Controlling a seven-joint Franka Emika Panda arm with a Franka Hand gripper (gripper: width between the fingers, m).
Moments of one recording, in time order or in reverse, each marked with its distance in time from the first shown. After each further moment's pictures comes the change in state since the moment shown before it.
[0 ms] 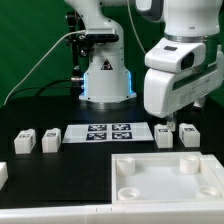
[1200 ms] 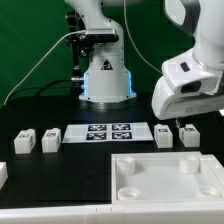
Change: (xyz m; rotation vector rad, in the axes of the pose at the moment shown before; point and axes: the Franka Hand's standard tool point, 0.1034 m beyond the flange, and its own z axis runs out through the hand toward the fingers) arm 0.004 -0.039 0.014 0.204 -0.538 0.501
